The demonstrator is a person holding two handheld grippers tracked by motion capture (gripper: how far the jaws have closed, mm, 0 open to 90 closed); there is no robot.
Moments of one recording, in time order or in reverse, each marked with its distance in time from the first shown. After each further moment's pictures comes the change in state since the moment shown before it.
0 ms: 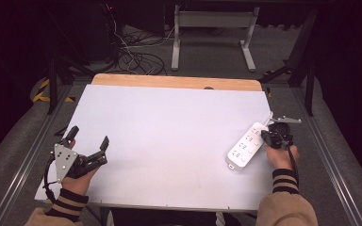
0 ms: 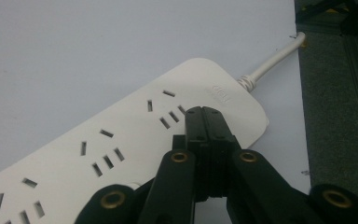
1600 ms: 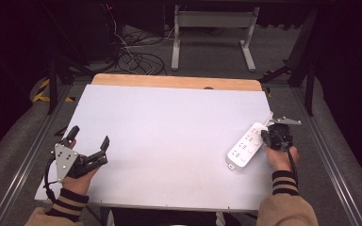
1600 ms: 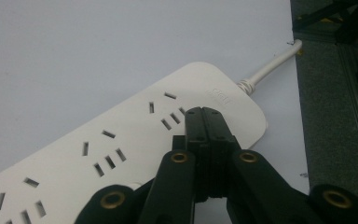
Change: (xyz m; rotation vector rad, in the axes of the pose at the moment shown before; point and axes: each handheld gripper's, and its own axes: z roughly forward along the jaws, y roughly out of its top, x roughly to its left) left arm -0.001 0.001 0.001 0.000 -0.005 0.001; right arm 0.002 -0.003 -0.002 -0.031 -0.009 -0.014
